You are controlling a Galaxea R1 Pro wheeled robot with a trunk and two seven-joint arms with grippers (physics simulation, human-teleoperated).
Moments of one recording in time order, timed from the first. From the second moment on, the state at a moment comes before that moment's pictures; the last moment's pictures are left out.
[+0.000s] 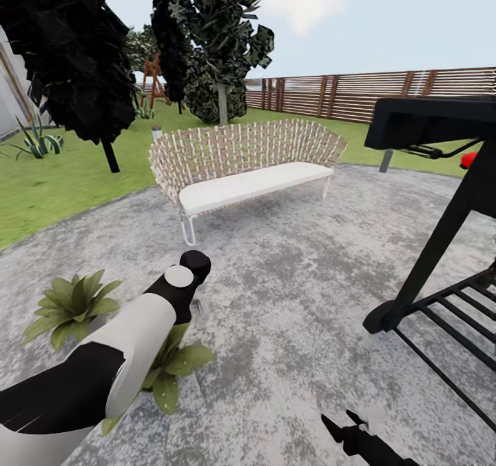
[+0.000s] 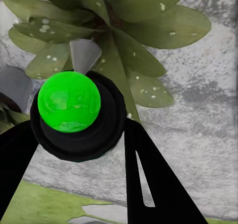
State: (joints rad) left arm -1.12 -0.17 -0.19 -0.49 -1.89 0.74 -1.56; right arm -0.41 -0.16 -0.33 -0.19 -0.01 -0.37 0.77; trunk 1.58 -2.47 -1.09
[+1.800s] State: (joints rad) left arm -1.12 -0.17 -0.19 -0.49 -1.90 0.76 -1.56; right arm -0.42 -0.15 -0.32 -0.19 -0.01 -0.37 0.77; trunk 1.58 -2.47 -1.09
